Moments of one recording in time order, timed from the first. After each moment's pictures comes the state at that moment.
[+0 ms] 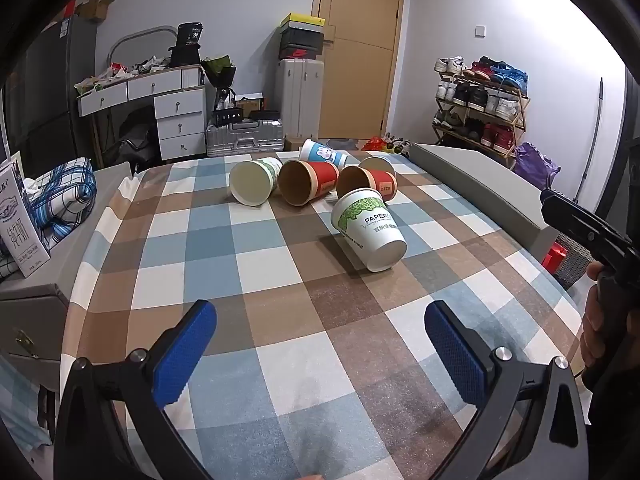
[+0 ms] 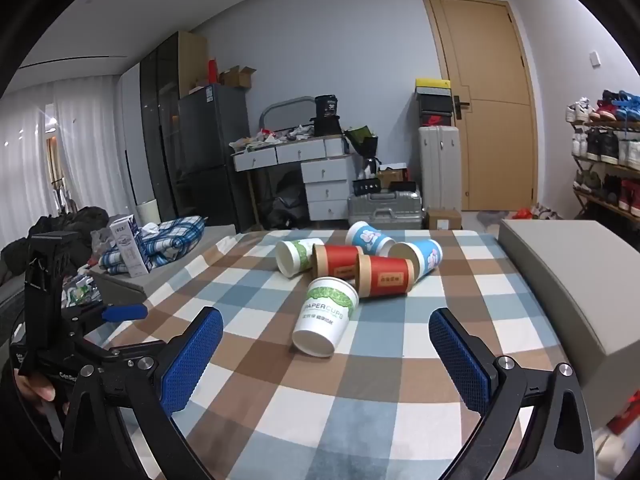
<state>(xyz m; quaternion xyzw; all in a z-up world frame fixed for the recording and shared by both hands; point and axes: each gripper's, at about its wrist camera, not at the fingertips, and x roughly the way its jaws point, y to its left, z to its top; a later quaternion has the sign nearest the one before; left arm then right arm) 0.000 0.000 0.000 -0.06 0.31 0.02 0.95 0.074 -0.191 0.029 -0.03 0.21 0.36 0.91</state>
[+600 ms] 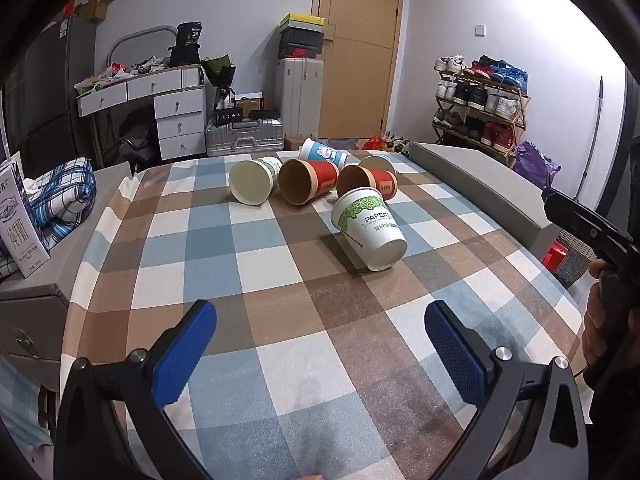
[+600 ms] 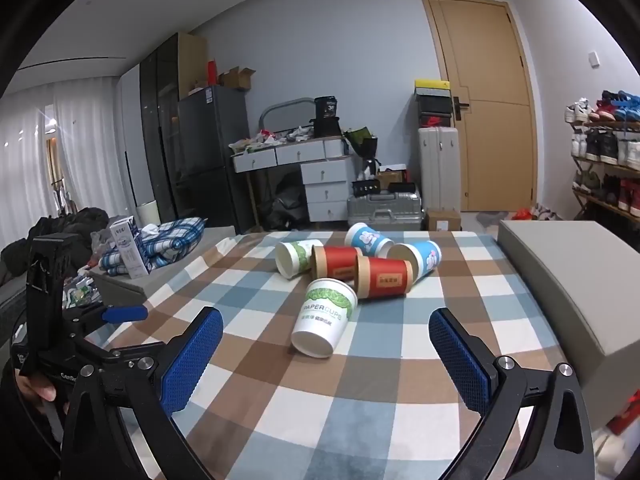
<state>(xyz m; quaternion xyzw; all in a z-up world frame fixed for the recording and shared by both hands) 0.000 0.000 0.000 -0.06 0.31 0.02 0.95 0.077 -0.191 0.031 -0.03 0.21 0.36 0.91</state>
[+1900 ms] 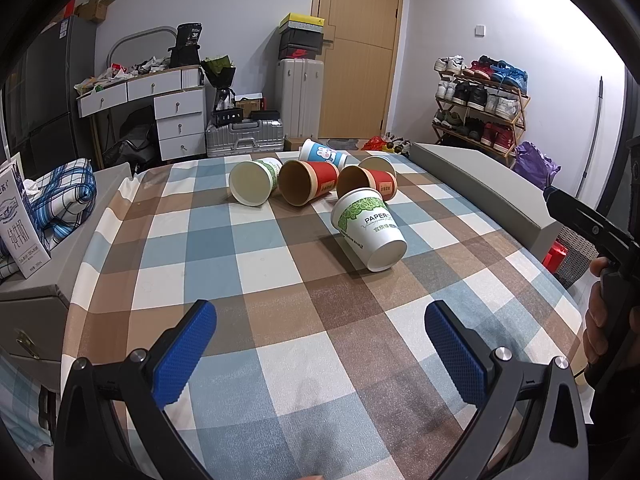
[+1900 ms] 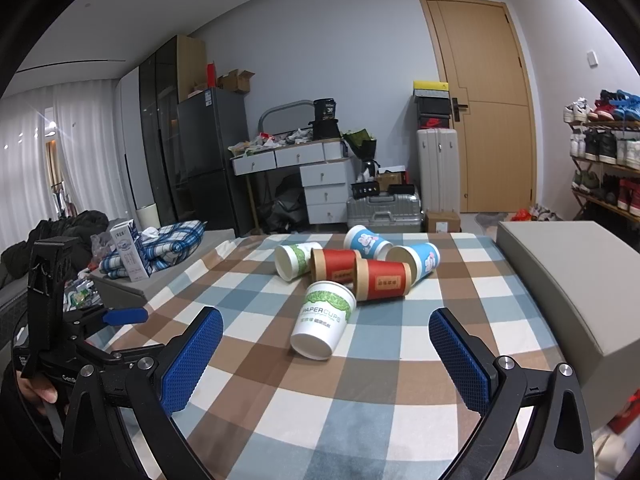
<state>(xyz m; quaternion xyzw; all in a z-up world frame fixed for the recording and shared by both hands) 0.000 0.000 0.000 -0.06 0.31 0.02 0.95 0.075 -0.195 0.033 -0.03 0.20 0.36 0.91</state>
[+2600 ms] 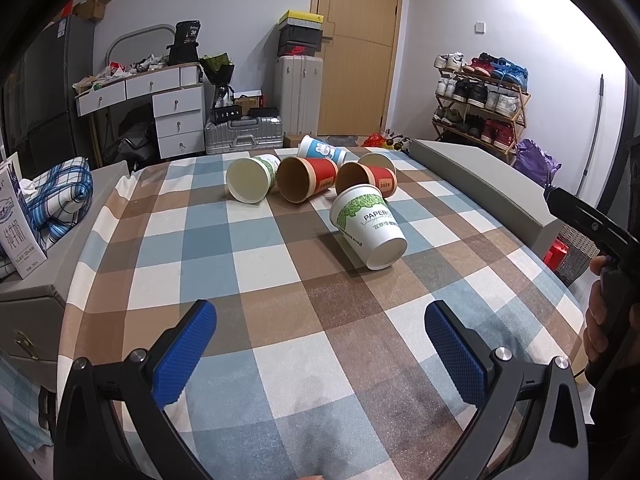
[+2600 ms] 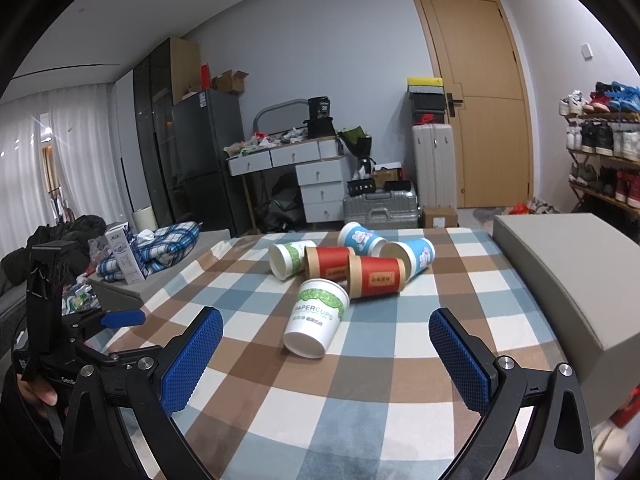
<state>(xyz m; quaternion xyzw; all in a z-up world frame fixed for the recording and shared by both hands) 0.005 -0.003 -0.004 -0.06 0.32 0.02 0.95 0.081 -0.200 0.030 -0.02 0.21 0.36 0.91</state>
